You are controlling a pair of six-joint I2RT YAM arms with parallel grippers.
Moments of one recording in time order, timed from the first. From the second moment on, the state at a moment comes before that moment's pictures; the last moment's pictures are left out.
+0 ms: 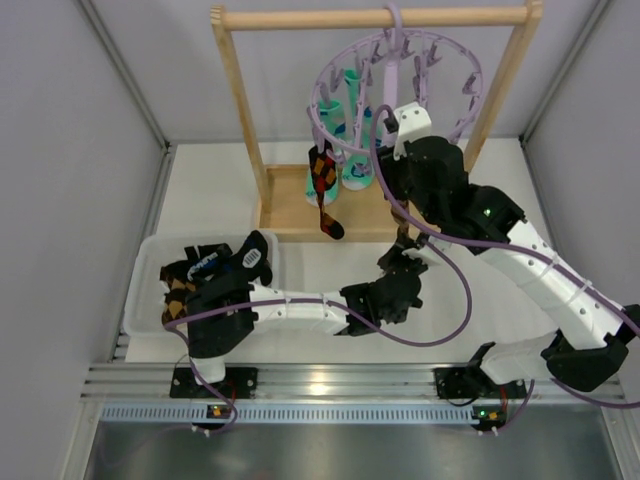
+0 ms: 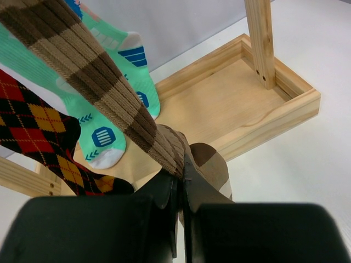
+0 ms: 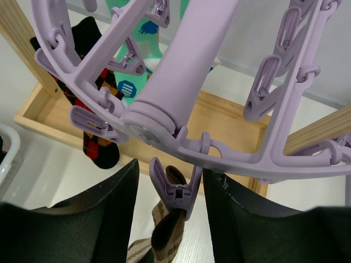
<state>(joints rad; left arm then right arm) -1.35 1.84 1.24 0.55 -1.04 0.31 0.82 1.31 1.63 -0.66 0.51 0.02</state>
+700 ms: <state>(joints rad) -1.33 1.73 1.06 0.39 -1.06 0.15 0.80 1.27 1.56 -0.61 0.57 0.03</state>
